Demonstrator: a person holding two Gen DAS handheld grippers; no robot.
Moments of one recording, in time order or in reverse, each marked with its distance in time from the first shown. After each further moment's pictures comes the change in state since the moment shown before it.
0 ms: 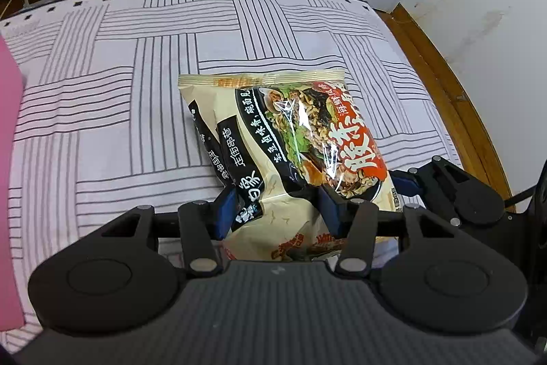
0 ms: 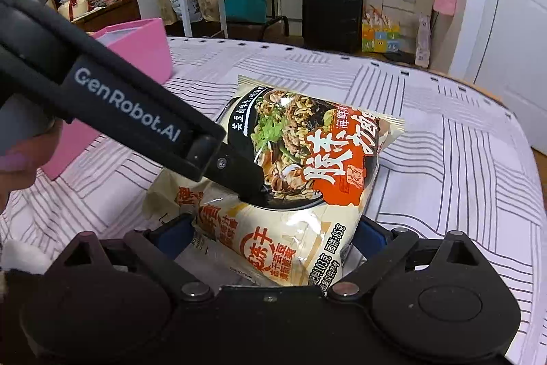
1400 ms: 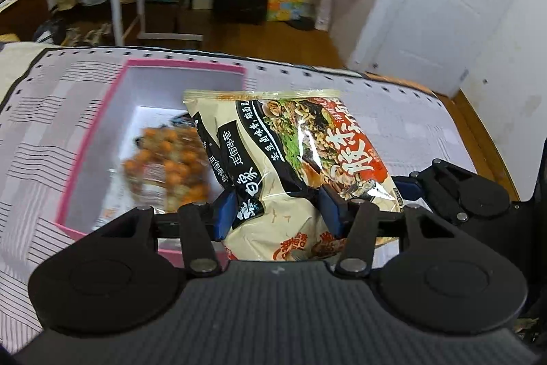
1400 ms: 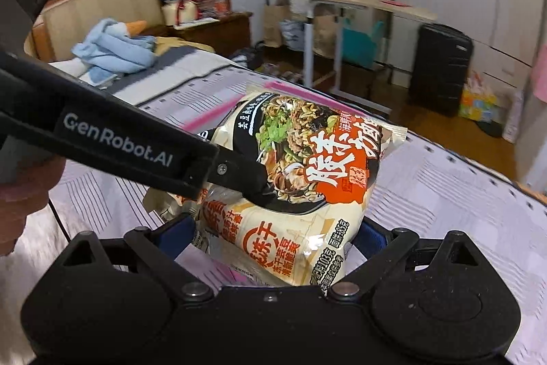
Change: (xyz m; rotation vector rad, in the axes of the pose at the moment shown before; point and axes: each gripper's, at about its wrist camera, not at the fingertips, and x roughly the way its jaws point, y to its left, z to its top) left arm -0.235 0.154 -0.059 -0.175 -0.255 0.210; right arm -0.025 0.204 0.118 -0.212 -0.064 0.246
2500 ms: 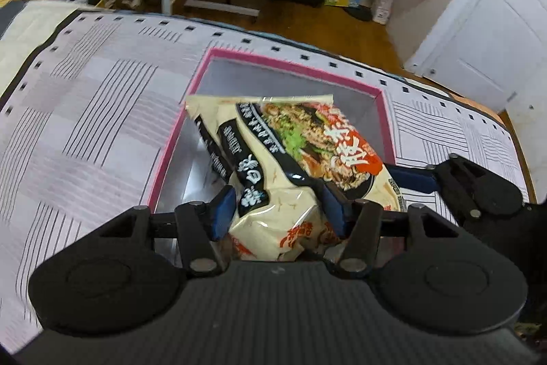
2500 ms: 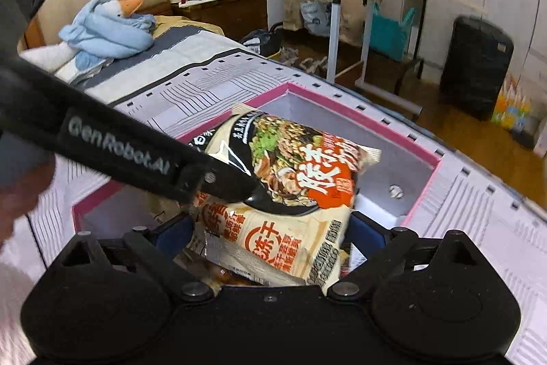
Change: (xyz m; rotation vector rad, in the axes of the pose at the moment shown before) left arm 0.098 0.127 0.059 -0.139 0.090 0.096; right arm 0.135 -0.003 0.054 -0.062 0.065 0.027
